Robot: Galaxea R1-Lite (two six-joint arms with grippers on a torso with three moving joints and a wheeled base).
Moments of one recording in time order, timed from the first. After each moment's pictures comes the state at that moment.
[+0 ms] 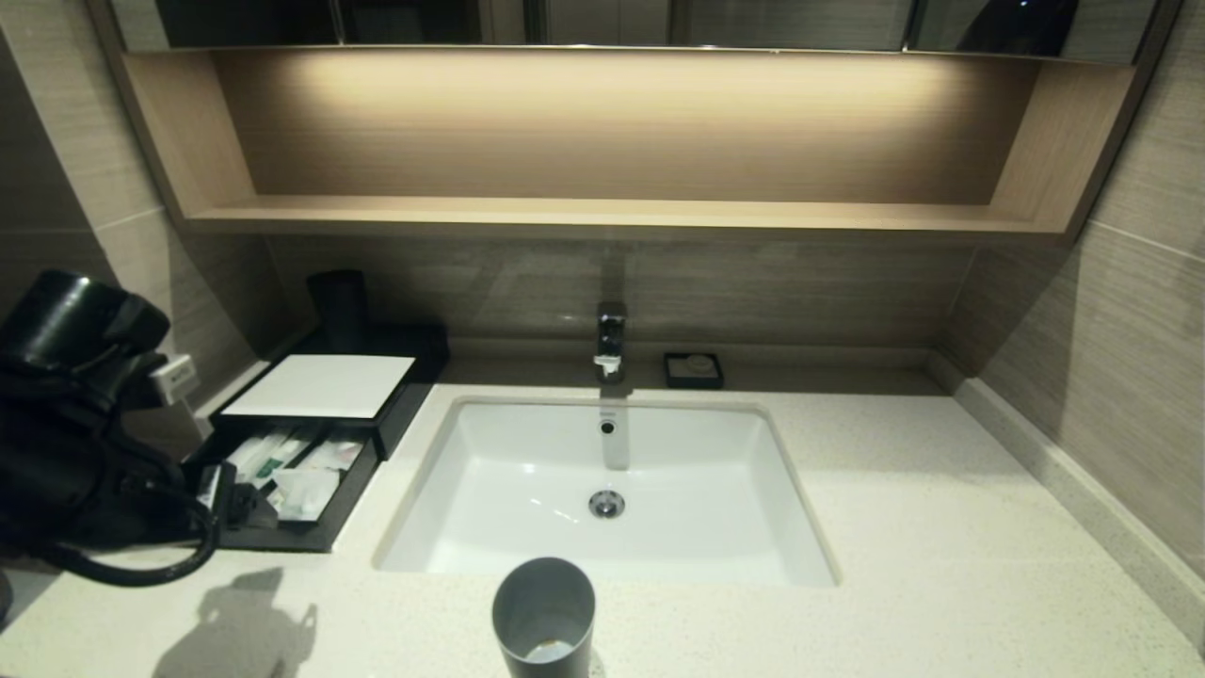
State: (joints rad) left arm -0.06 1.44 -1.00 0.58 0.10 -0.22; right arm 0.00 0.00 0.00 -0.01 0.00 0.05
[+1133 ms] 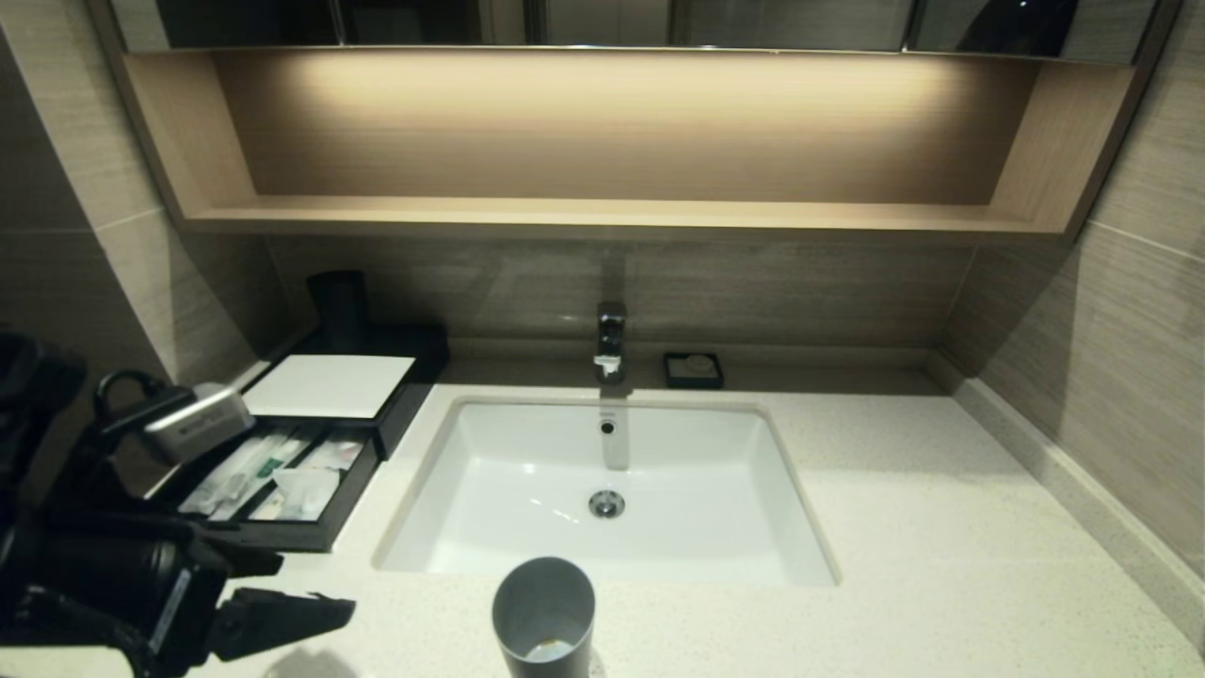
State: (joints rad) left arm -0.17 1.23 -0.84 0.50 -0.45 0.16; right arm 0.00 0.00 0.00 -0.01 0.00 0.05
